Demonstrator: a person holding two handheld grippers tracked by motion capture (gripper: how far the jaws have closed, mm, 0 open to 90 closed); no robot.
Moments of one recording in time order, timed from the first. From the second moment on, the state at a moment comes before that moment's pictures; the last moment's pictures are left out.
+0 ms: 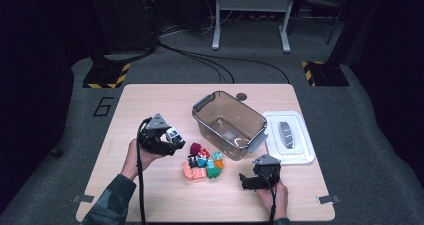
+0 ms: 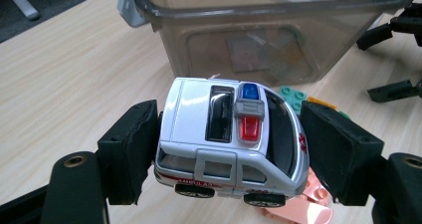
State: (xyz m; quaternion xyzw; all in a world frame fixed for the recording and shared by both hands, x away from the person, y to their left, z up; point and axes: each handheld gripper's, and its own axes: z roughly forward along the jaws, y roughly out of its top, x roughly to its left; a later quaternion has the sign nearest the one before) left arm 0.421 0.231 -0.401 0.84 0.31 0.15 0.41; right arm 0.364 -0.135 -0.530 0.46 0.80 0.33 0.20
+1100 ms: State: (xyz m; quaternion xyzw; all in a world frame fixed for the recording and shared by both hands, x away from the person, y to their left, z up) left arm 0.471 0.184 -0.356 0.86 0.28 0.16 0.40; right arm 0.364 -0.135 -0.530 0.46 0.80 0.33 0.20
